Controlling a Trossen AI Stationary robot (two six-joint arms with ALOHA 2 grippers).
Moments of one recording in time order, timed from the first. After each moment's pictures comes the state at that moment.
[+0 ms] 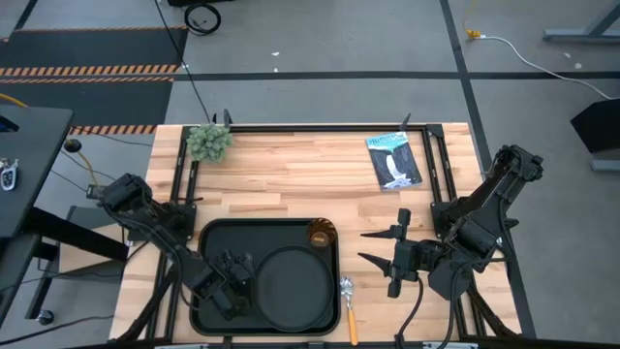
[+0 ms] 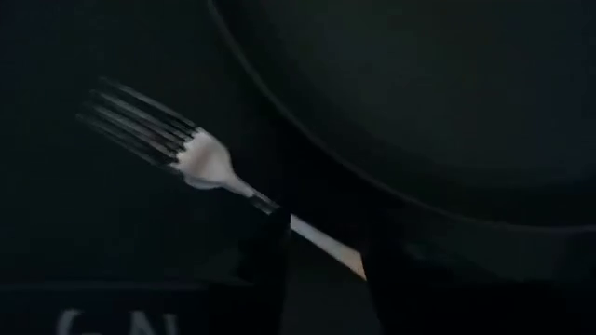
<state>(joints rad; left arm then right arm) -0.82 1.65 0.95 -0.62 -0.29 -1.26 0.82 1.39 1.34 -0.54 1.03 0.19</state>
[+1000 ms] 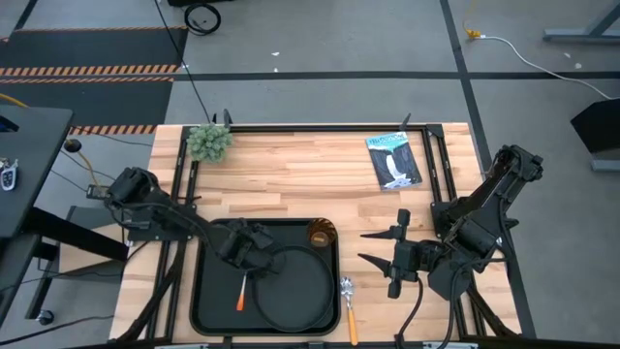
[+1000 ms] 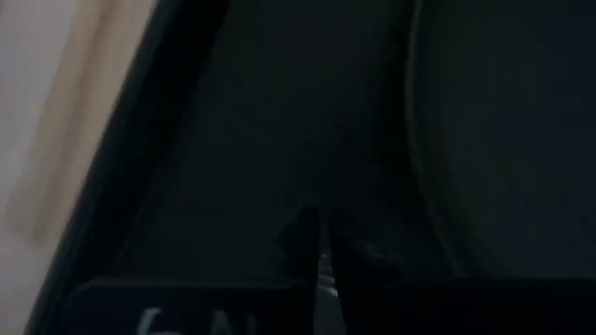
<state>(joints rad) -0.49 1.65 1.02 -0.82 -0.29 -0.92 0.82 1.39 1.34 -0.53 1.02 0.19</state>
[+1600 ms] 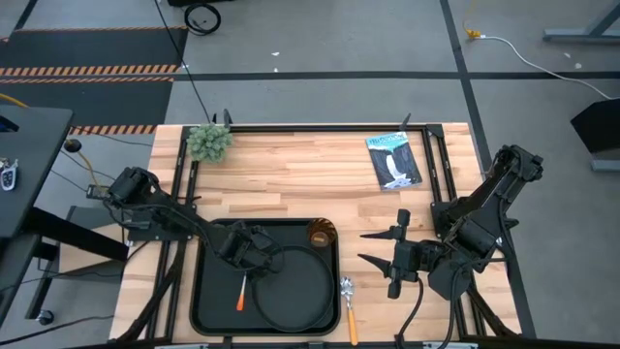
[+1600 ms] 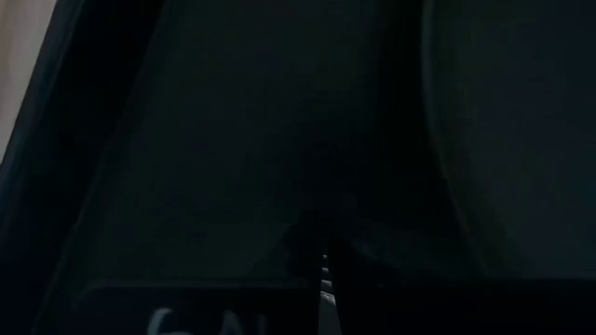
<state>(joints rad) -0.48 1.65 0.92 -0.69 -0.22 -0.92 0.82 1.39 1.34 -0.52 1.02 0.18</state>
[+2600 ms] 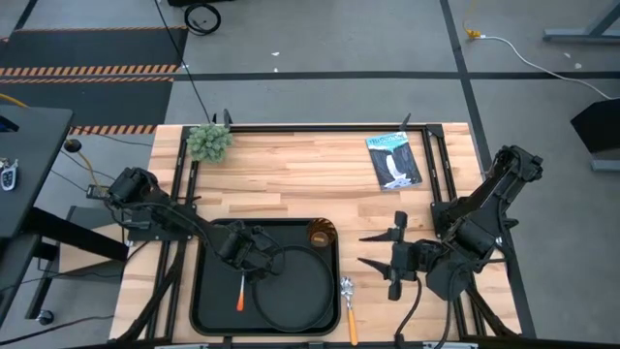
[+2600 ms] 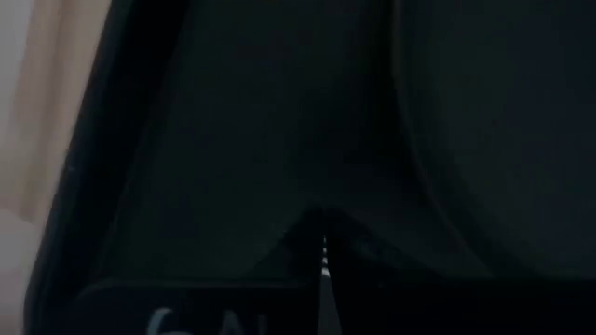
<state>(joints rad) -0.49 1.65 1.05 -0.88 -0.21 -0.90 0.81 1.39 1.34 -0.55 0.96 0.26</state>
